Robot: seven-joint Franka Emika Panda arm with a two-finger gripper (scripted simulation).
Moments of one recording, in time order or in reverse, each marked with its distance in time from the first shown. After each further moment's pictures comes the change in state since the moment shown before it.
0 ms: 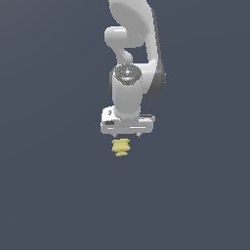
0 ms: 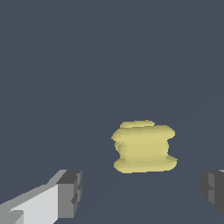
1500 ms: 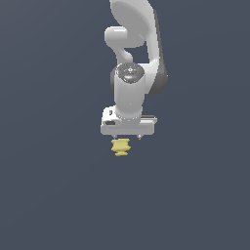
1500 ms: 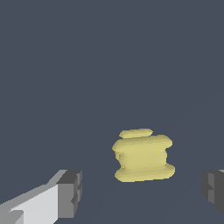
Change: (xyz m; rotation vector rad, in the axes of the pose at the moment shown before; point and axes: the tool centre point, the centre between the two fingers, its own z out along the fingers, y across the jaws) arm 0.012 -0.002 -0.007 -0.016 0.030 0.024
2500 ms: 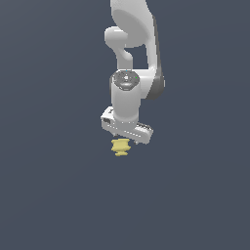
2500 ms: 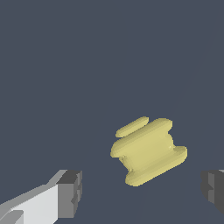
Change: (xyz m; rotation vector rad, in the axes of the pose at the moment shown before) arm -0.006 0.006 0.022 0.011 -0.013 0.406
